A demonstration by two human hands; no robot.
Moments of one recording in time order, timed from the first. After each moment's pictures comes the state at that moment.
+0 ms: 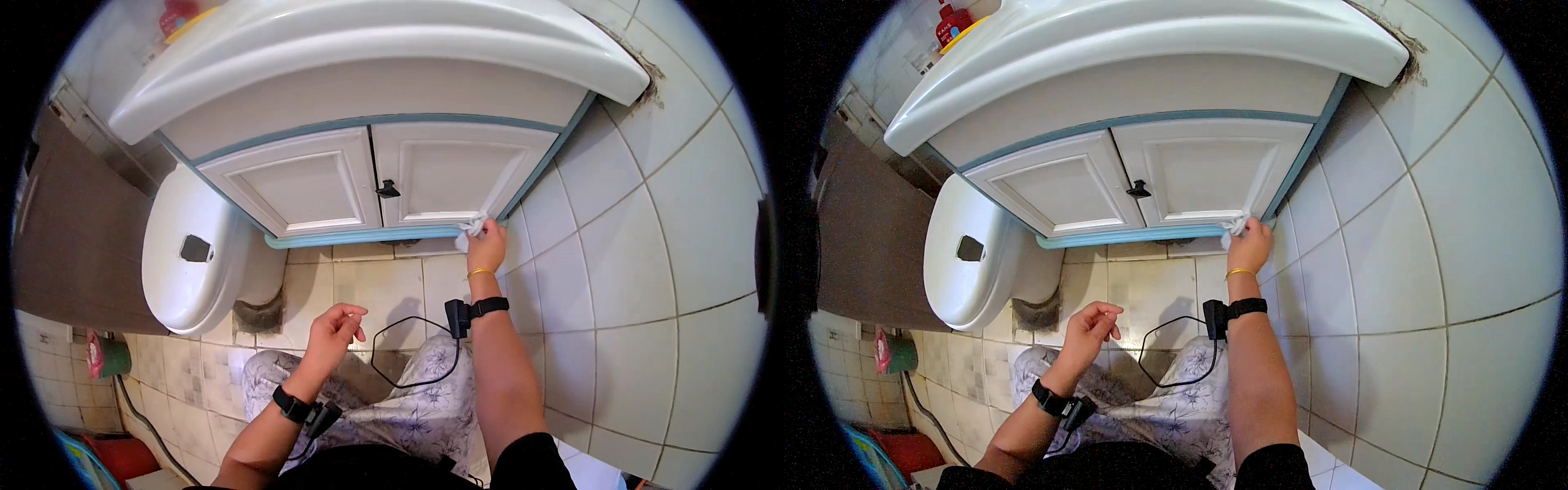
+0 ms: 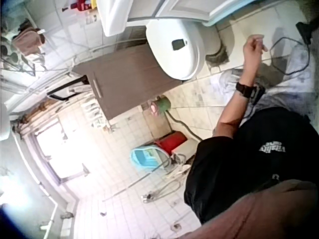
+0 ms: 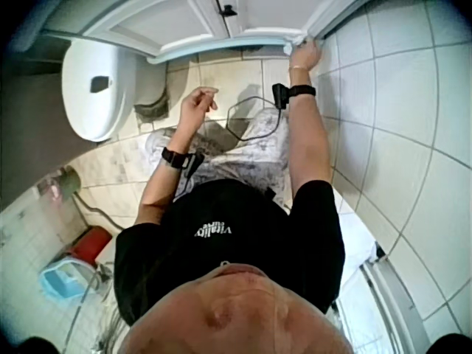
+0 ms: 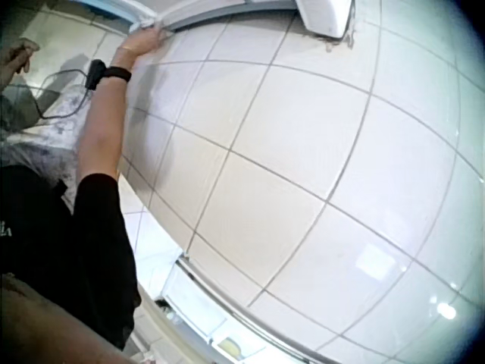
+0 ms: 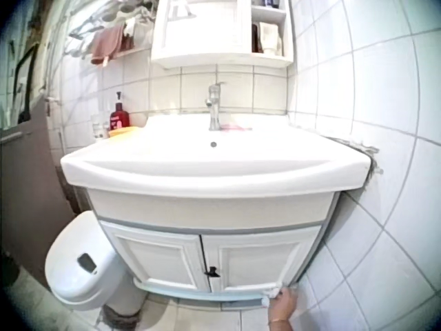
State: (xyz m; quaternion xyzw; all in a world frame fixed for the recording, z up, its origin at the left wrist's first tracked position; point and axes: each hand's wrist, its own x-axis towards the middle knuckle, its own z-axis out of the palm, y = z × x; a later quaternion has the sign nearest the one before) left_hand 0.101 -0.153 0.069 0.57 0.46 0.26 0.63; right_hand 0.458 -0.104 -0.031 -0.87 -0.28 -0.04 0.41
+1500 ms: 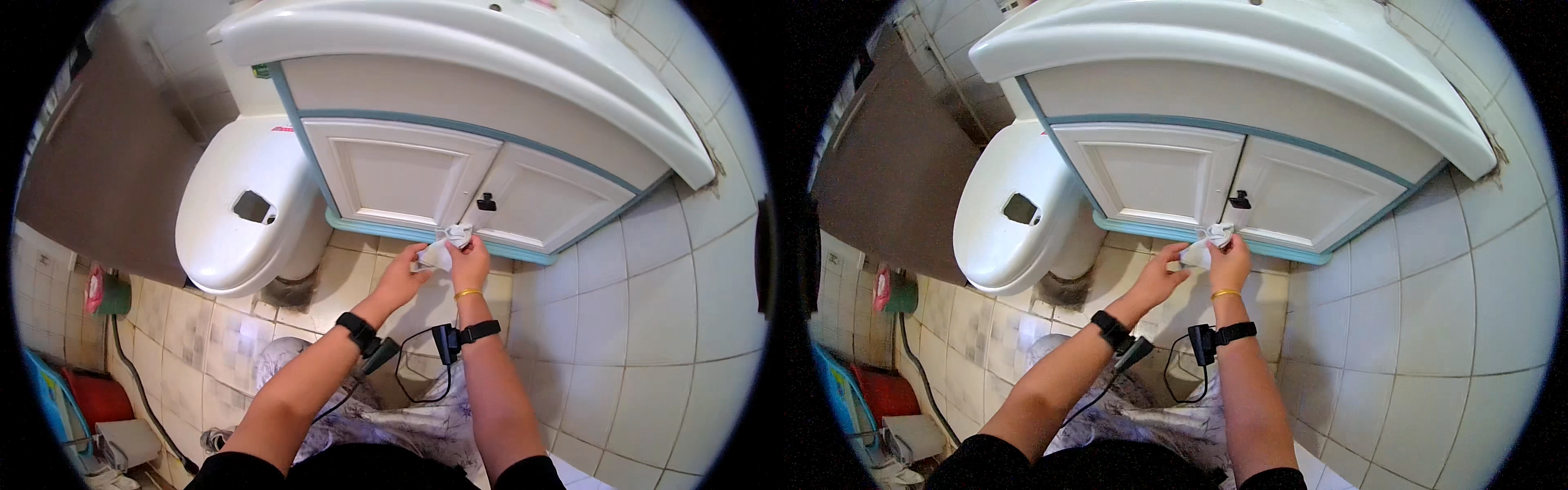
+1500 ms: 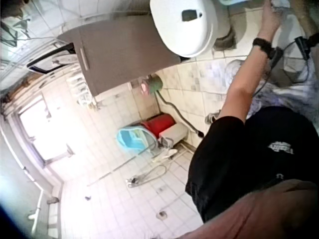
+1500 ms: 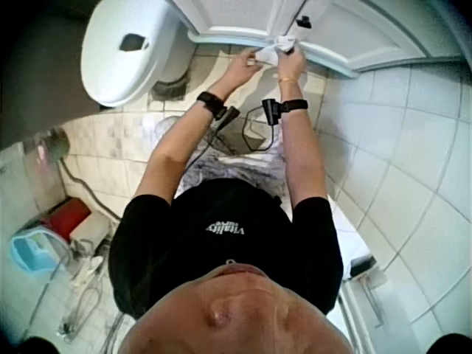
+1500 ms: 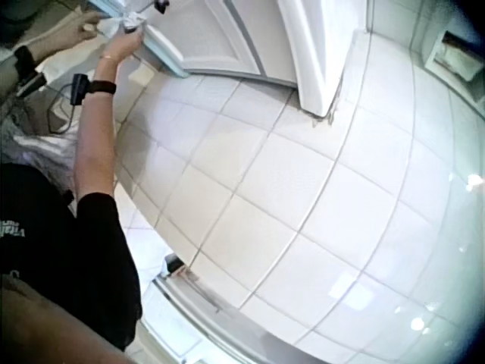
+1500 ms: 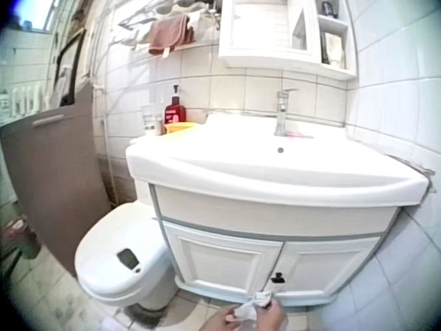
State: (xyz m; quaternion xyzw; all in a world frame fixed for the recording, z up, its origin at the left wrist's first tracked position) left_hand 0.127 -0.049 -0.018 0.67 0.45 0.32 0.50; right_hand 0.295 -0.055 -0.019 -0.74 -0.39 0.17 0.52
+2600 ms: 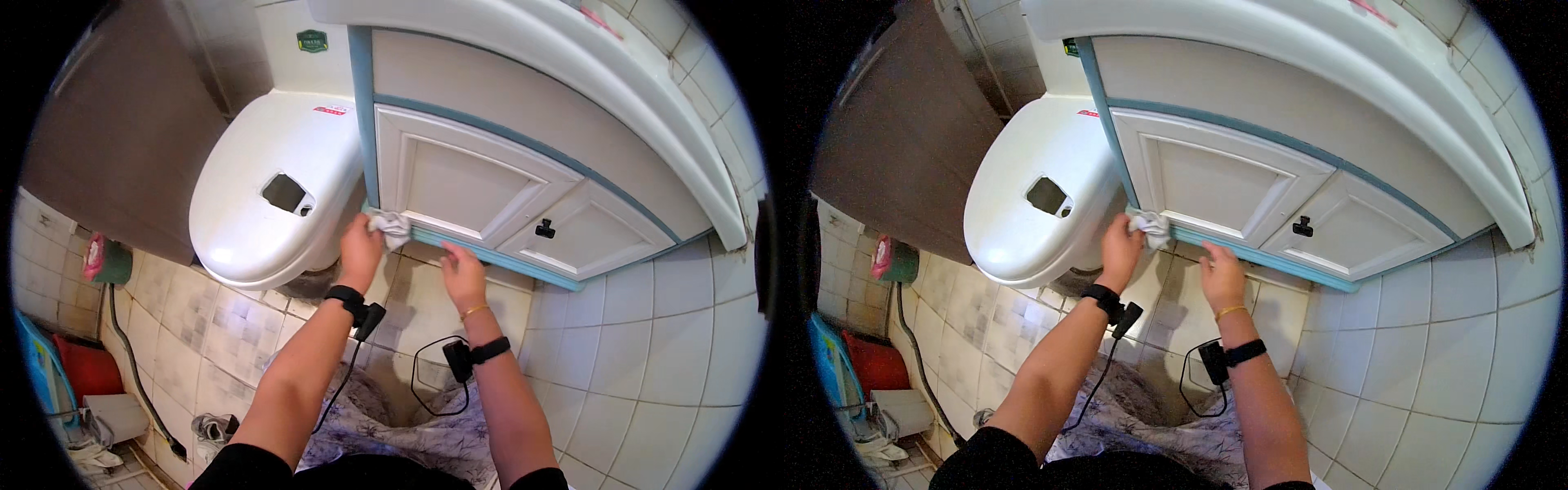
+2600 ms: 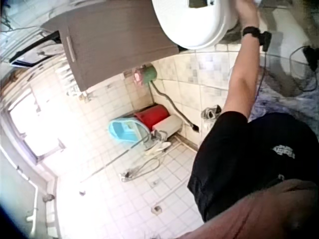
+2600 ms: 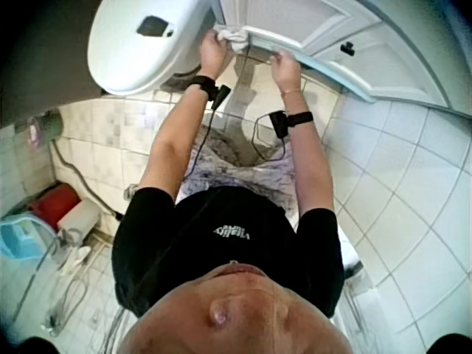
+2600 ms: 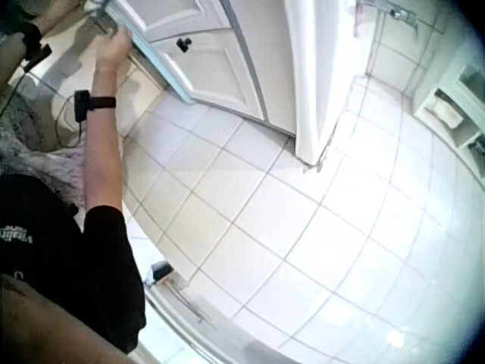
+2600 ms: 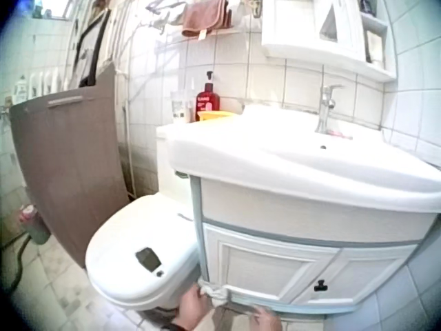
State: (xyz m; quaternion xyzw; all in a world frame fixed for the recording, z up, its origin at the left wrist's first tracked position) left_hand 0.017 0.031 -0.034 0.59 0.65 0.43 0.23; right_hand 0.230 -0.044 -0.007 -0.66 -0.62 0.21 0.36
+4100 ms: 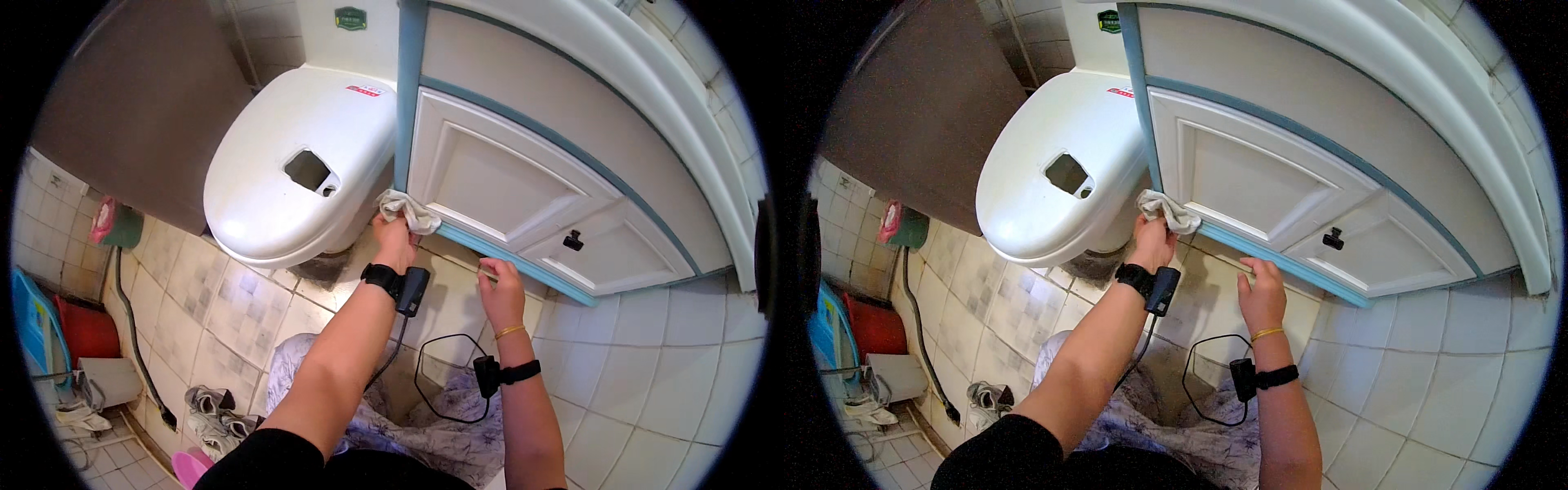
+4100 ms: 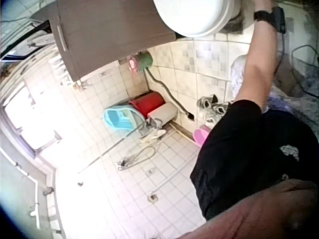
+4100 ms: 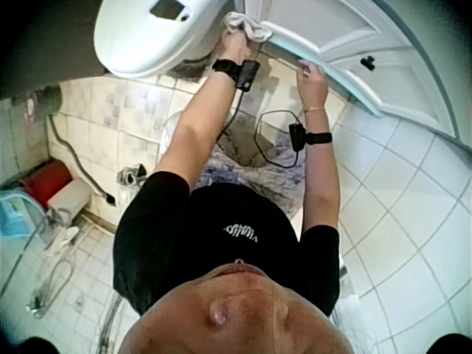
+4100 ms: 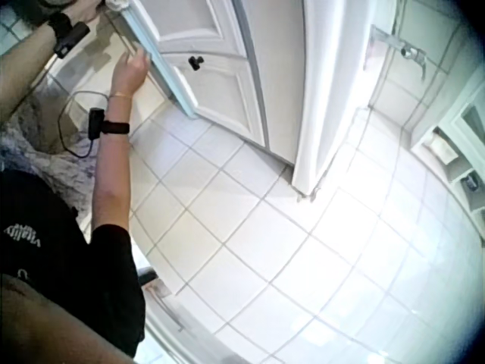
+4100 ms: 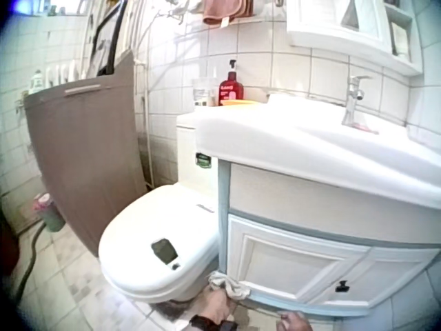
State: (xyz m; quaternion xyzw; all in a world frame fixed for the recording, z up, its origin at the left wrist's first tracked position) left_hand 0.055 0.056 -0.050 -0.03 0.53 0.62 0.58; right_hand 0.258 -0.074 0.016 -0.67 -0.65 0.16 0.32
